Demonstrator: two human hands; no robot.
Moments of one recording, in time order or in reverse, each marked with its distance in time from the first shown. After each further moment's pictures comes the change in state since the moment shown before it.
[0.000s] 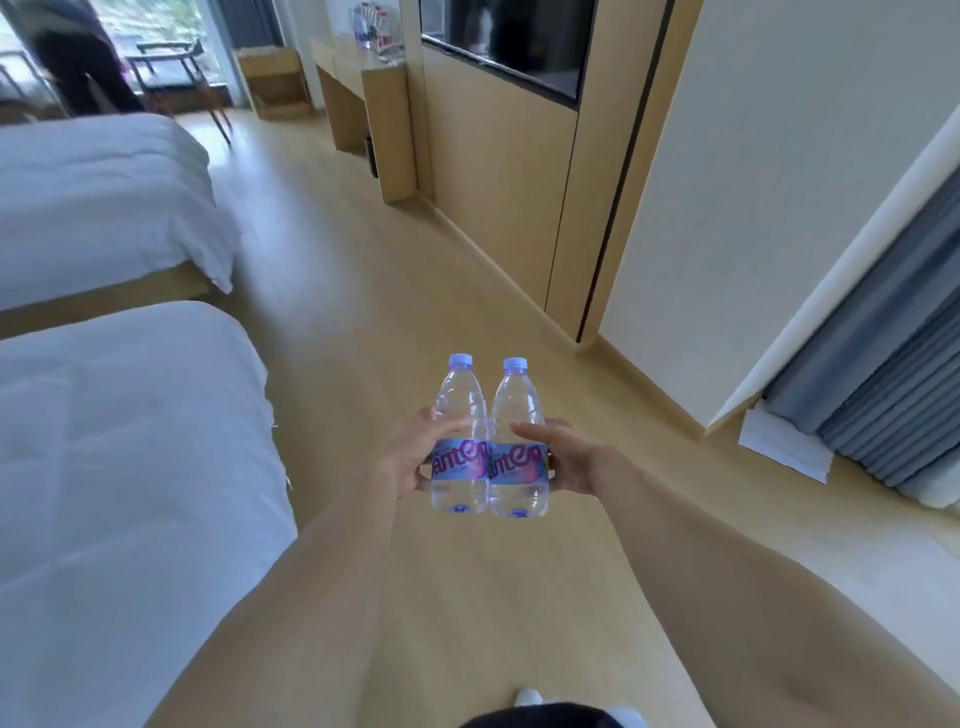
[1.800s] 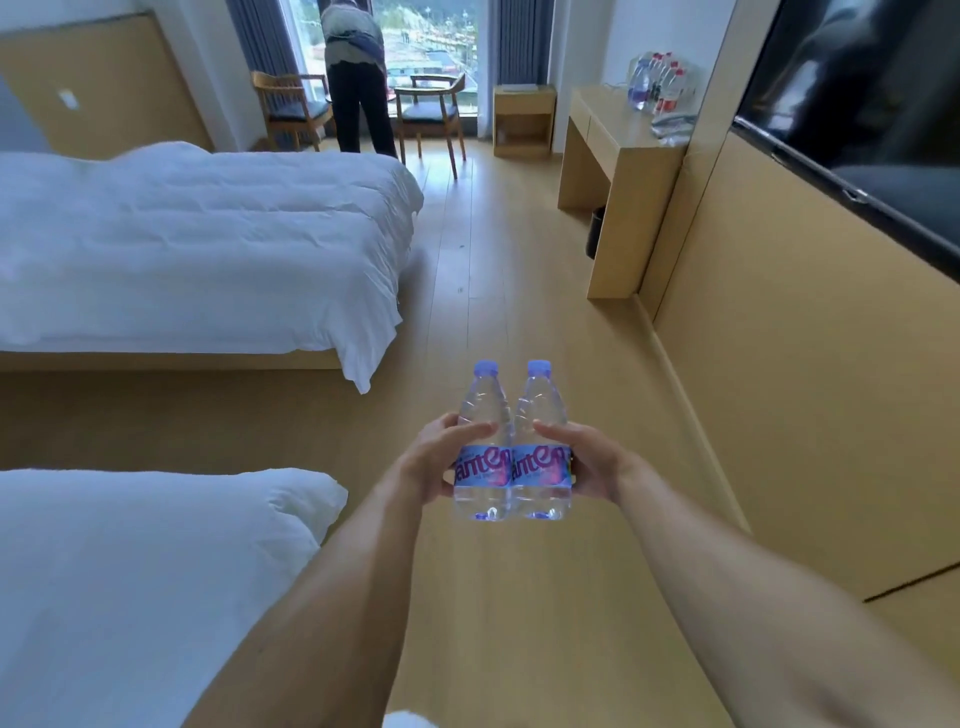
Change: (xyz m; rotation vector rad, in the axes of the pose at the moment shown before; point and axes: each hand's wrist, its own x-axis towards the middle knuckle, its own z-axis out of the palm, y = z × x) left_hand 0.669 0.458 -0.423 -0.283 0.343 0.071; right_hand 0.787 -0.622 0.187 -0.165 -0.524 0.028
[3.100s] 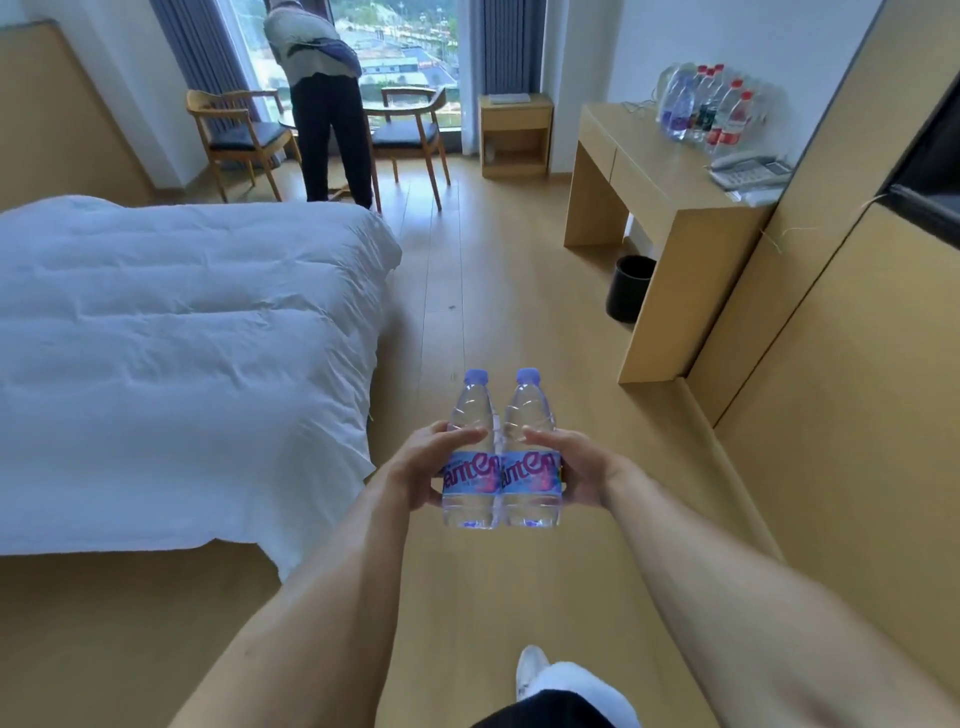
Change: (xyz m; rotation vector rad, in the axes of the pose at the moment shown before) left_hand 0.609 0.333 -0.160 0.047 -0.008 -0.056; right_hand 0.571 -0.395 -0.108 -0.052 0.107 0.091
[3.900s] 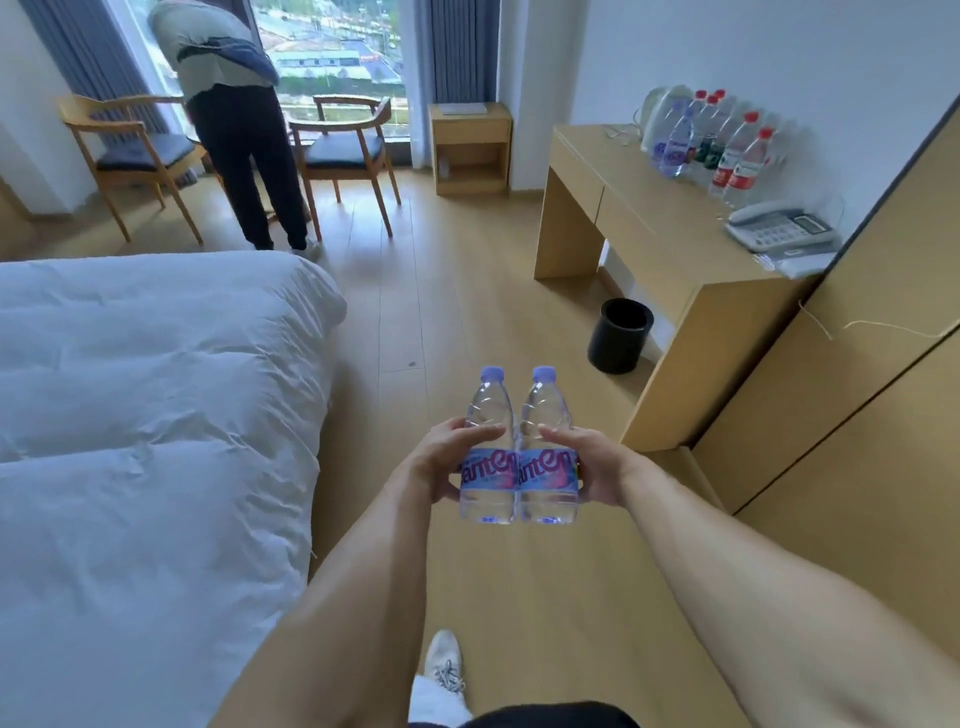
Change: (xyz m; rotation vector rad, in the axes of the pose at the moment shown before) left_hand 0.381 0.243 -0.034 0.049 -0.124 -0.017; right_hand 0.294 -0.280 -0.109 -0.016 0.141 -0.022
